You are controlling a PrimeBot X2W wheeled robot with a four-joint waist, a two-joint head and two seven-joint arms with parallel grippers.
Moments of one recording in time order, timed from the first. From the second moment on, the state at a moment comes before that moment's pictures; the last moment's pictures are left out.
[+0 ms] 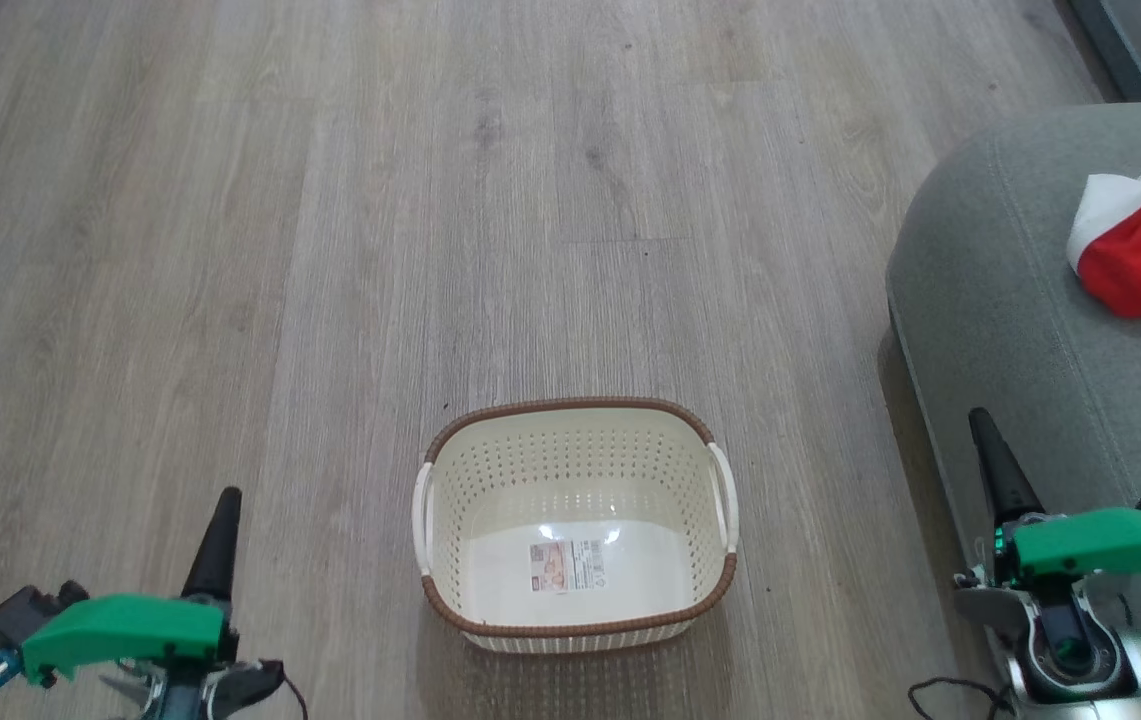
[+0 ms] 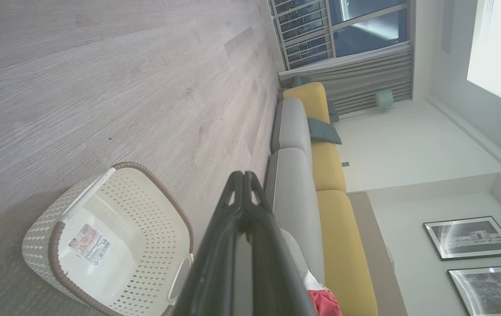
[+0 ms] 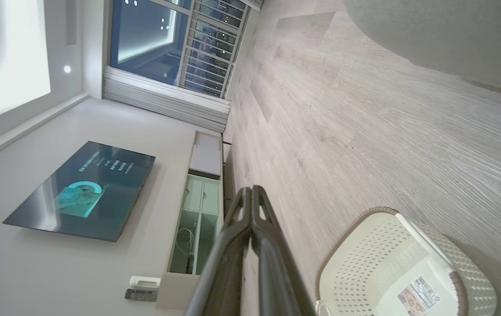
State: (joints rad) left arm -0.04 0.05 0.08 0.30 -1.30 -0.10 0.04; right arm -0.12 -0.06 -0.09 0.35 1.30 0.13 0.04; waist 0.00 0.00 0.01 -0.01
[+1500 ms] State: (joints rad) left arm -0.06 0.04 0.08 0.28 -1.60 -0.12 0.11; right arm -0.09 -0.05 -0.13 0.28 1.60 0.13 0.11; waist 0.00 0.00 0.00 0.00
